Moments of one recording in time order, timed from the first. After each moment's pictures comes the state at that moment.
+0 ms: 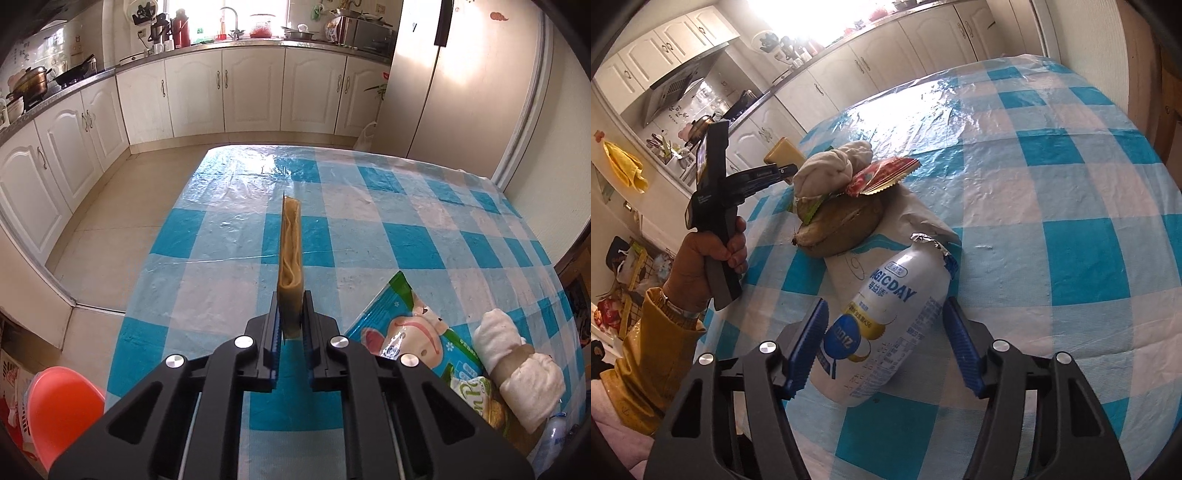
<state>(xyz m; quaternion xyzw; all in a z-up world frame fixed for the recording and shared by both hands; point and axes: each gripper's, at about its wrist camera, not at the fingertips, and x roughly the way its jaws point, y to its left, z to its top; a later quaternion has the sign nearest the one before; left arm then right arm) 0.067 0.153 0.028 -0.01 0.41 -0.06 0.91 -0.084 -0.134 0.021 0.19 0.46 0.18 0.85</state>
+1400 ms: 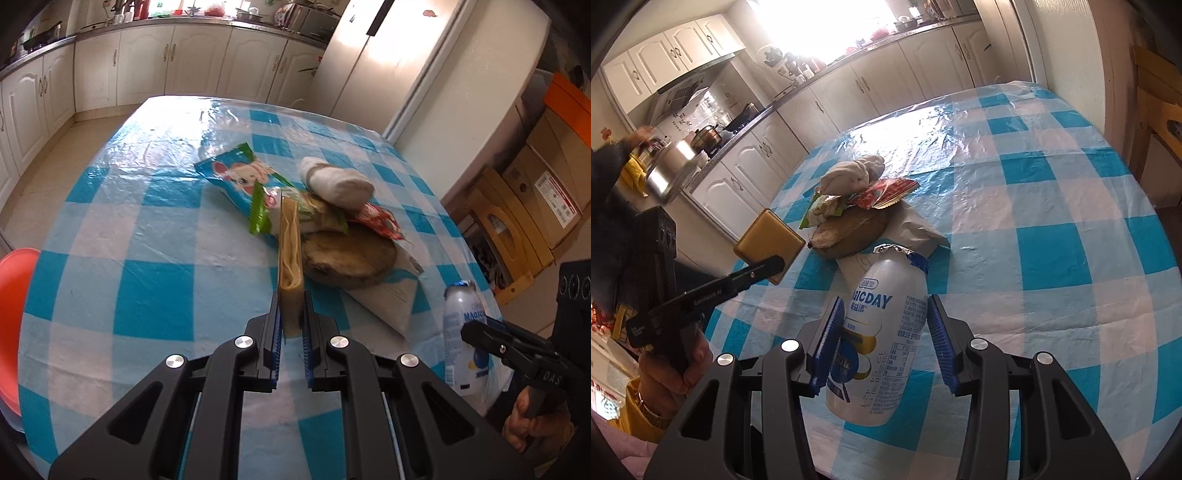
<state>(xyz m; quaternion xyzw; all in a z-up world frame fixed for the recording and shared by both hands) -0.098 0.118 0.035 -0.08 0.45 -0.20 0.87 -0.118 -0.143 0.045 0.18 0.43 0.17 0.87</state>
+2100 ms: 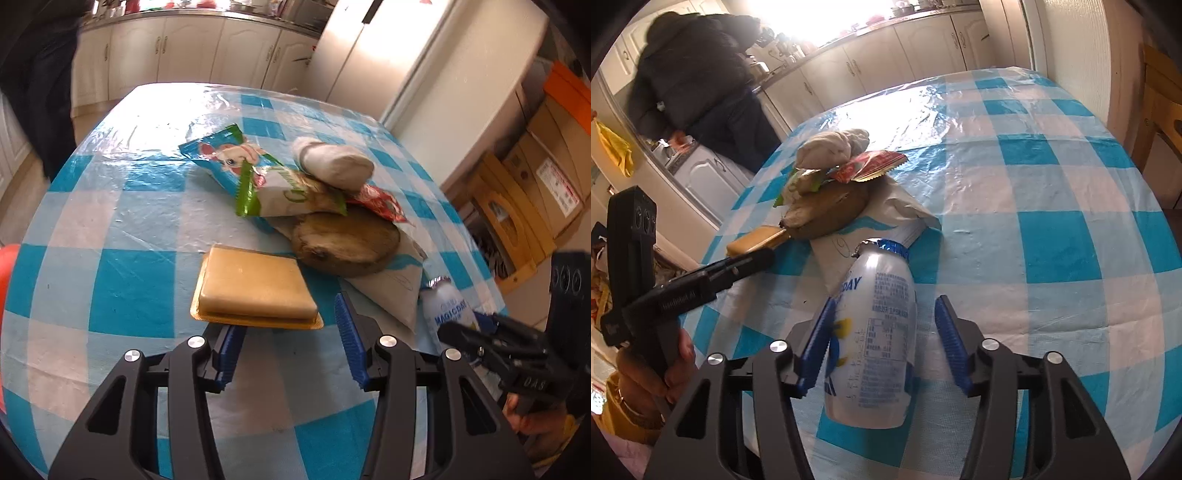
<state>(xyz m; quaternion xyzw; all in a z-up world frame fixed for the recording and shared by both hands) -0.089 0.111 0.019 -0.08 0.46 -0.21 0.86 -0.104 -0.133 0.022 0.14 0.46 0.14 0.87</state>
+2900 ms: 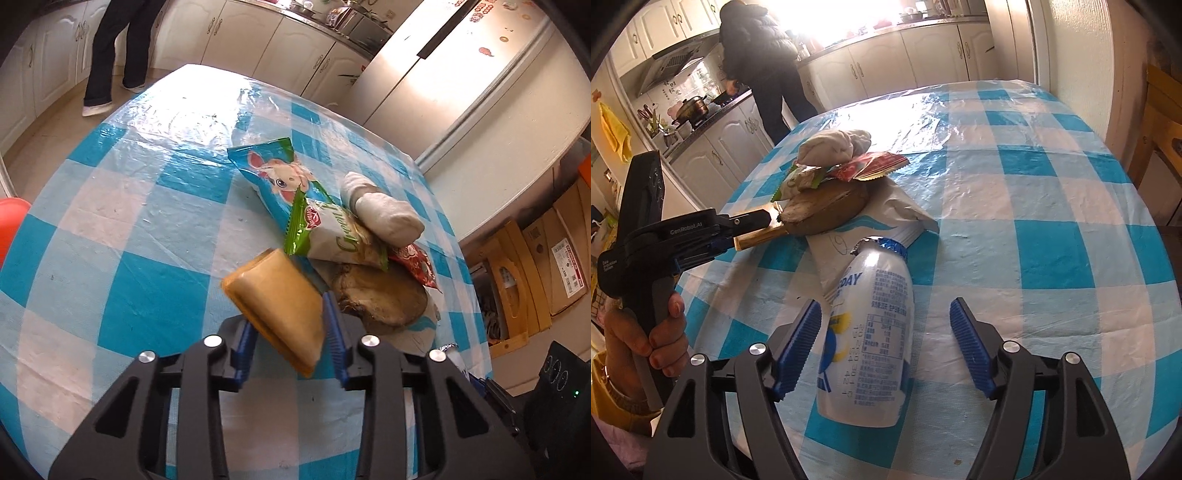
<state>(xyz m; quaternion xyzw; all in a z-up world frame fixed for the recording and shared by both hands) -0.060 0.135 0.017 -0.17 0.47 -0.15 0.85 -0.109 -0.128 0.023 0.11 0.44 0.13 0.88</state>
